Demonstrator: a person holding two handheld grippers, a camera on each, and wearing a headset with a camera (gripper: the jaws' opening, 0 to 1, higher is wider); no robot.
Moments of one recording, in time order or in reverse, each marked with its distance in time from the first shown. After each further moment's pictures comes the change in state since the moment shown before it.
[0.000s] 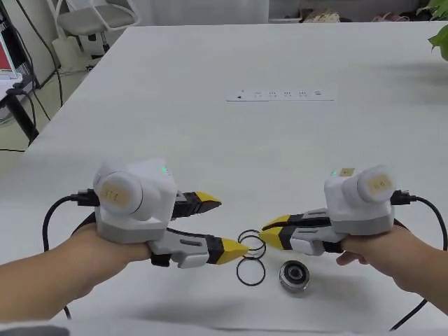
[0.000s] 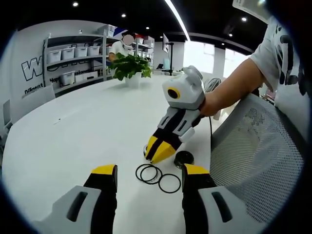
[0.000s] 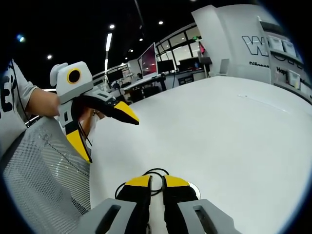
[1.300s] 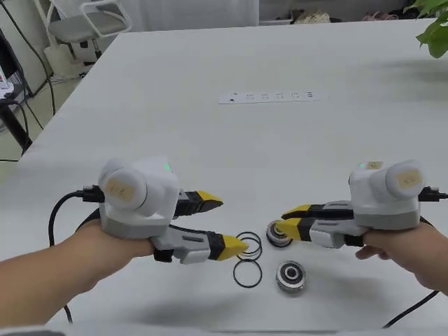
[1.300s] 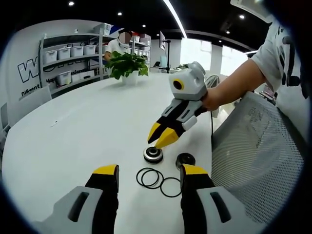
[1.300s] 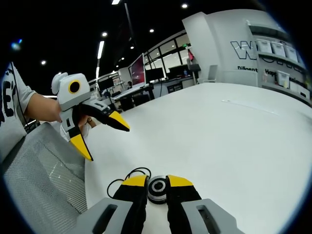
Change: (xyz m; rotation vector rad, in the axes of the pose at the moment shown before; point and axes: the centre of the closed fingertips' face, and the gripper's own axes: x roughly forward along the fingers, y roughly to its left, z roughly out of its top) left arm 0.011 0.002 0.007 0.021 0.021 -0.025; right arm -0.036 -0.027 0.003 0.033 -0.074 -0.090
